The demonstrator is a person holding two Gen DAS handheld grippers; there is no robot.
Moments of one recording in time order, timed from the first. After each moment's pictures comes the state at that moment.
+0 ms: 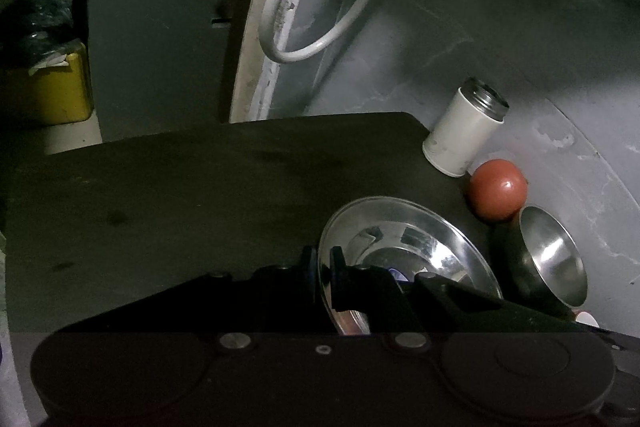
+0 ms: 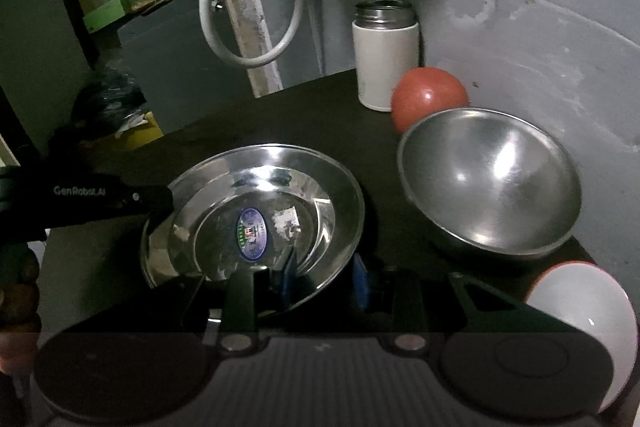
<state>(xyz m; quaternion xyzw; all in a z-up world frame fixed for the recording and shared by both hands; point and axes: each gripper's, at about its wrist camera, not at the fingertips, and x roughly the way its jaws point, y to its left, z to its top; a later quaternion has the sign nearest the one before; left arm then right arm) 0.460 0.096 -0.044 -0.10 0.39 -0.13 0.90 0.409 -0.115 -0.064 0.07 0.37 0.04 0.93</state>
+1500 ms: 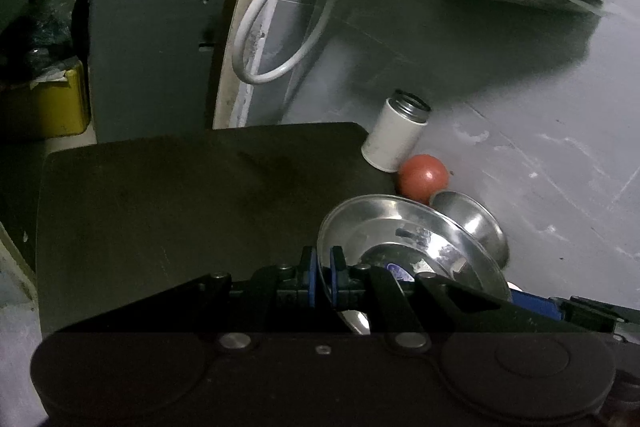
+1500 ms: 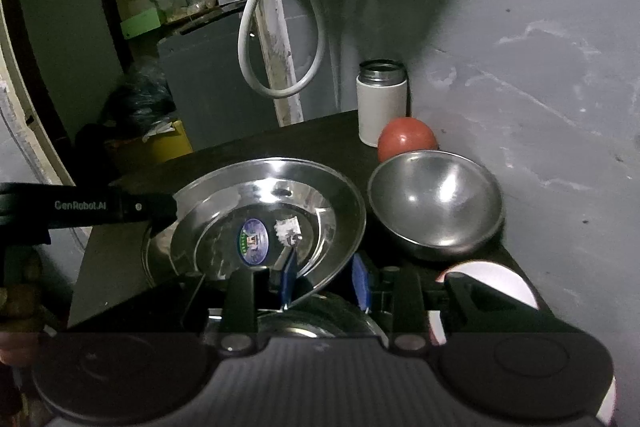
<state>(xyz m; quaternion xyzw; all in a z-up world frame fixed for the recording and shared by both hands) 0.365 0.073 0.007 -0.11 0.36 -0.15 0.91 0.322 -0.143 -0.010 0.04 0.33 0.07 0.94</state>
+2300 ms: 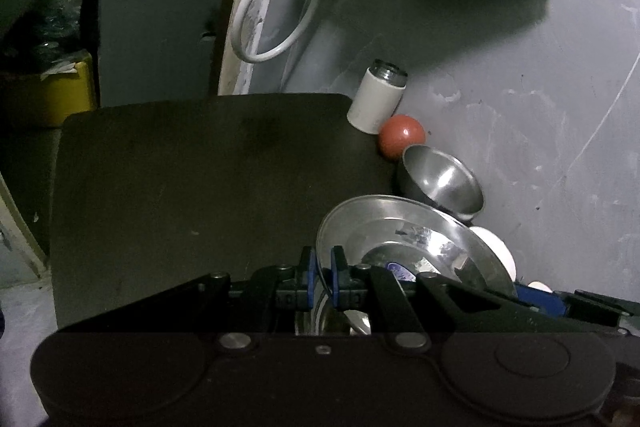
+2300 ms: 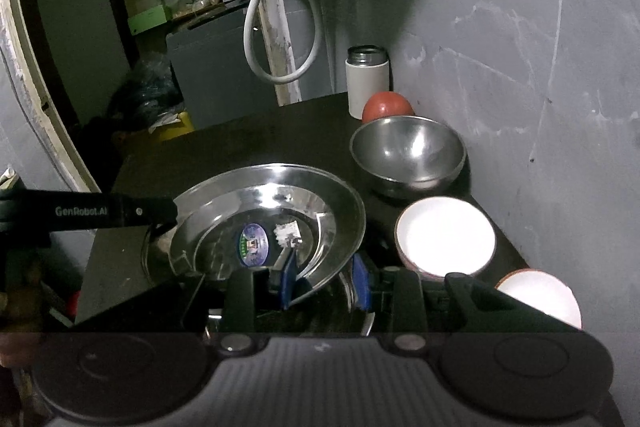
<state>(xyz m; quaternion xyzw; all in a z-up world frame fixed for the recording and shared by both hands) 0.296 0.054 0.003 -0.10 0.37 -0.13 0.91 0.256 -0.164 -0.013 0.04 0.33 0.08 0.94</state>
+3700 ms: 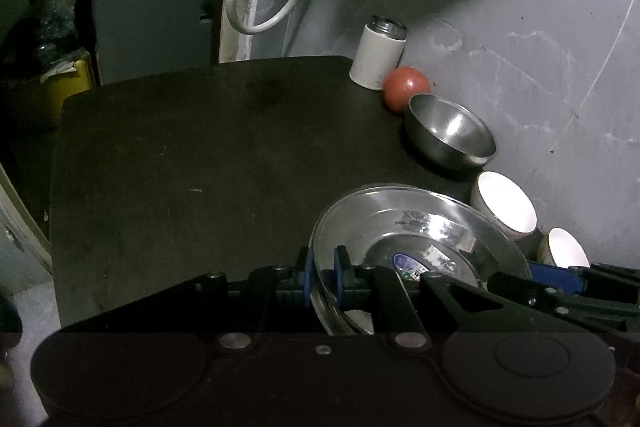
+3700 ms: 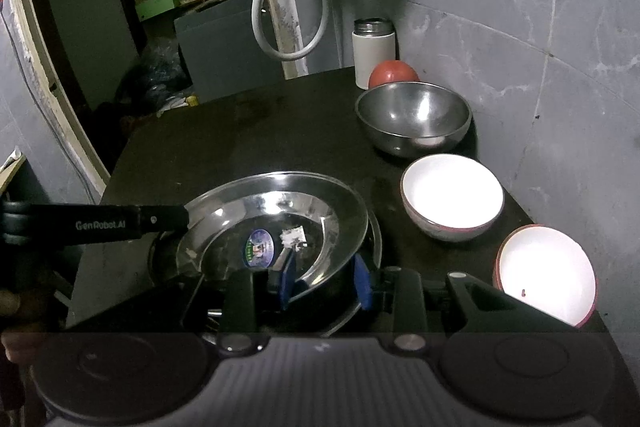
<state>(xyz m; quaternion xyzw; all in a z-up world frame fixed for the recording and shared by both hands) 0.289 0.036 -0.023 -0.06 0.40 -0.13 0.90 0.243 -0.167 -0.032 0.04 0.35 0.09 0.93</state>
